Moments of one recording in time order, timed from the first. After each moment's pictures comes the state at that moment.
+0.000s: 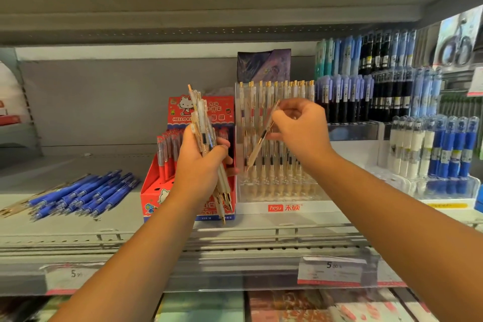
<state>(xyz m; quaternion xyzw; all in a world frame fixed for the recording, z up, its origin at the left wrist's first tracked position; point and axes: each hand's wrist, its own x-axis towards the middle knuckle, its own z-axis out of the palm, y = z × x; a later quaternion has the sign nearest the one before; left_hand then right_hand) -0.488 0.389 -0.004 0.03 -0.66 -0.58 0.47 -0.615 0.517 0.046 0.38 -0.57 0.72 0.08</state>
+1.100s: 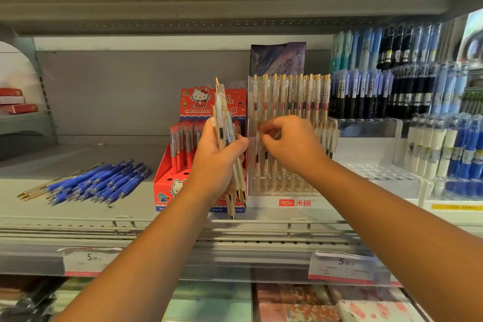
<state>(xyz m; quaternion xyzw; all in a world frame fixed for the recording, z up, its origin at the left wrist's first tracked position) -0.486 0.390 -0.009 -0.01 -0.71 -0.52 0.47 -0.612 0.495 0.025 0.48 -0.75 0.40 0.22</state>
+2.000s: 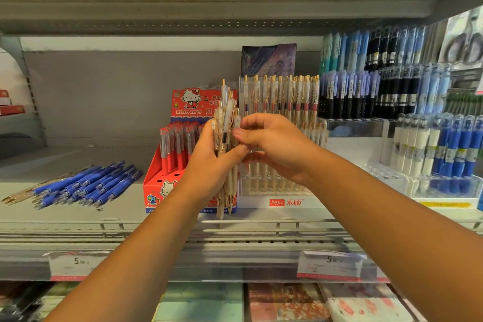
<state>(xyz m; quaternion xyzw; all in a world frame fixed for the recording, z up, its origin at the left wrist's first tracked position) -0.485 0.395 -0.007 -0.06 -0.73 -0.55 0.40 -0.566 0.516 0.045 0.48 -0.57 0.63 -0.22</state>
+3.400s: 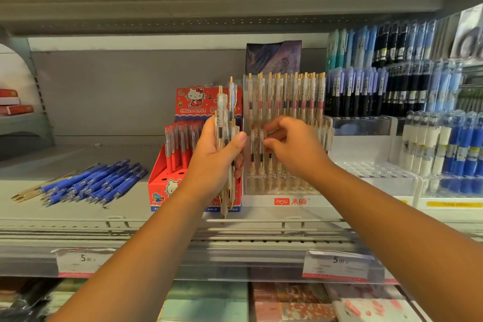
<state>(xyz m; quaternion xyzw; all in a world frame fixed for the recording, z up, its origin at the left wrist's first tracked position) -0.485 0.395 -0.008 0.02 -0.73 -0.52 0.44 -0.625 0.505 0.014 0.47 -0.72 0.48 0.14</state>
